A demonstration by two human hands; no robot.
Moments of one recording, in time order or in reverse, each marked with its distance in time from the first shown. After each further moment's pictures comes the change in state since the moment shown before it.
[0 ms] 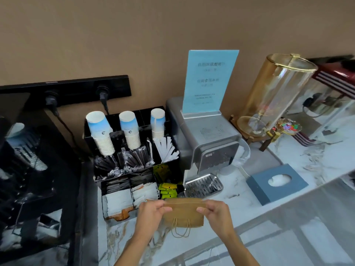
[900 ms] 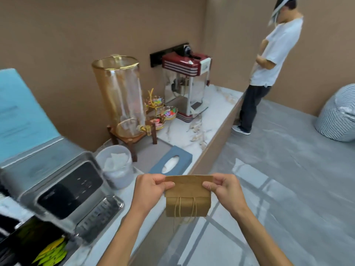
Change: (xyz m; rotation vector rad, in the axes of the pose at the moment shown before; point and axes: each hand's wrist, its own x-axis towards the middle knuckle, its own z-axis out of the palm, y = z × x) left_hand -0.032 0.266 0.264 -0.032 -0.456 0.537; right_hand -0.120 0.085 -0.329 0.221 0.597 0.062
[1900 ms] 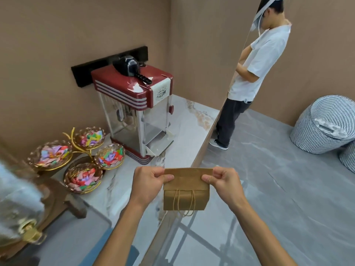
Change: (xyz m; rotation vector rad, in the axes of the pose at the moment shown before) left_hand 0.417 0.077 0.214 -0.035 -0.030 0.134; right_hand 0.405 0.057 -0.182 0.010 0.103 0.058
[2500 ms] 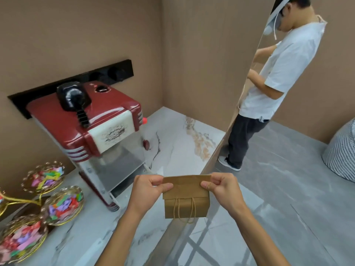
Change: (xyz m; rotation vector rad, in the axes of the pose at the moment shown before) left_hand 0.225 -0.003 0.149 -0.051 -0.010 -0.113; right_hand 0.284 0.089 -0.102 -0.043 -0.118 -0.089
